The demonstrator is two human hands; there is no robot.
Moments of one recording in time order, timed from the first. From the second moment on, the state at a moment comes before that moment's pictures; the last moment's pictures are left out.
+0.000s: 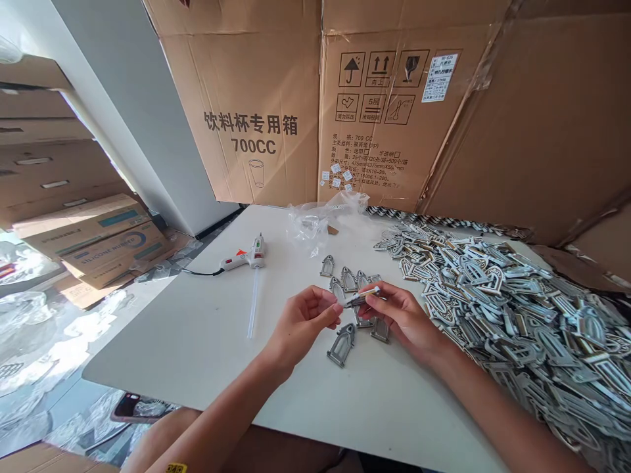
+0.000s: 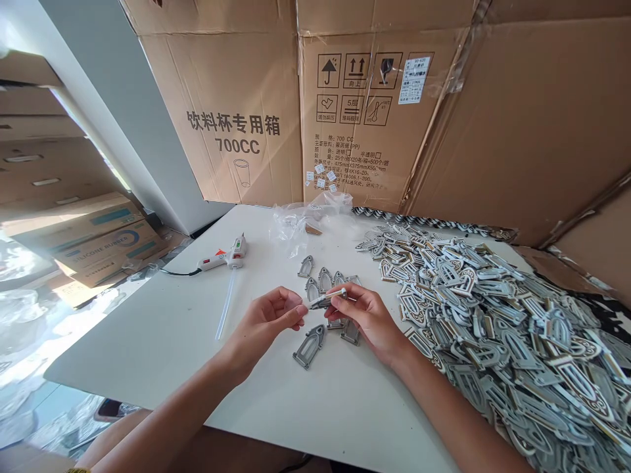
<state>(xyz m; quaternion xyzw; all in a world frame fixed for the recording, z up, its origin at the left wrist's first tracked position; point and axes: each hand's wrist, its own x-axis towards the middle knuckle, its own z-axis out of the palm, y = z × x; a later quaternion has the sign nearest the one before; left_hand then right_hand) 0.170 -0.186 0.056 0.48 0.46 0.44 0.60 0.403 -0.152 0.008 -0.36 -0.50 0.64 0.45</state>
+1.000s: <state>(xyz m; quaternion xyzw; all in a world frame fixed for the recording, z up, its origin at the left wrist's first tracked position) 0.175 -0.192 0.047 0.65 0.53 0.52 0.16 0.386 -0.169 0.014 -0.32 -0.46 0.71 0.43</state>
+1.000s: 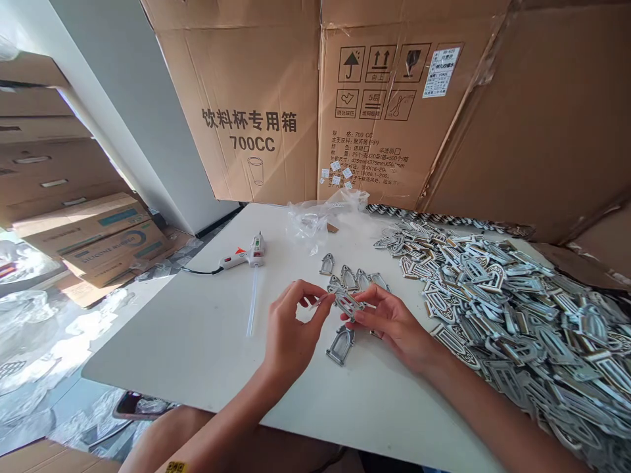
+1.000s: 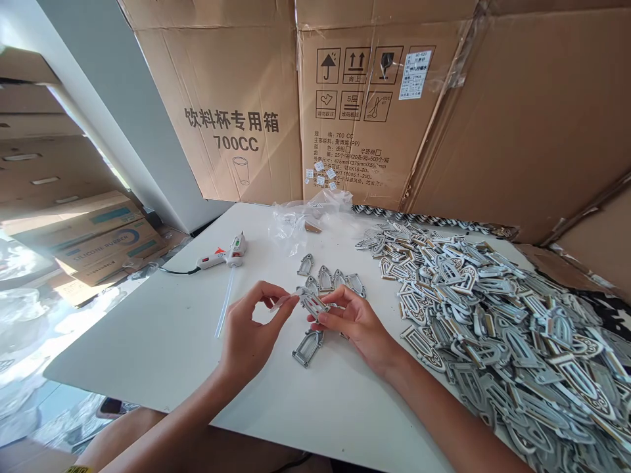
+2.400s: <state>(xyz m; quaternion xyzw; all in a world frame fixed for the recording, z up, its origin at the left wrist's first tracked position) 0.188 -0.202 0.023 0.78 0.37 0.49 -0.09 0.380 -0.175 0.004 -0.25 -0.46 0.74 0.42</state>
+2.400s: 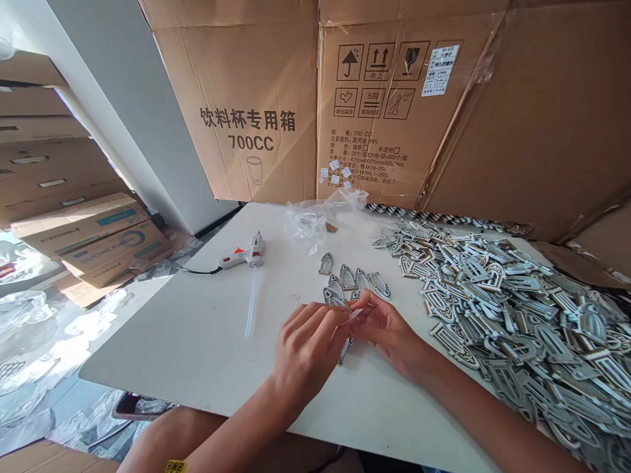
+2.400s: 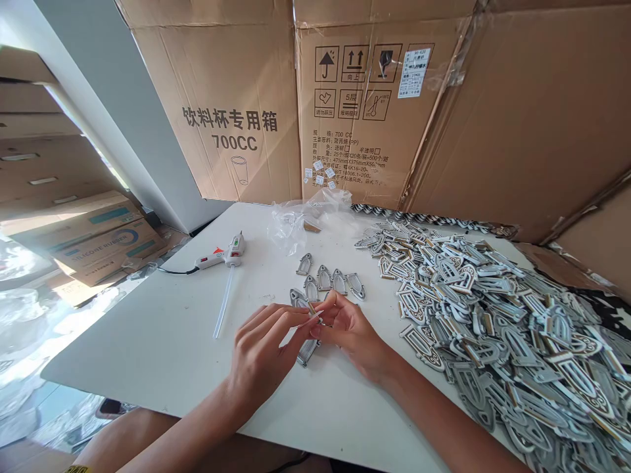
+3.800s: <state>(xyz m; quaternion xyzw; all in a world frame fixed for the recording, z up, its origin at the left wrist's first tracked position) 0.173 -0.188 0.048 0.52 0.52 0.47 0.49 0.456 -0.098 -0.041 -0.61 -0.66 0.09 0.42</state>
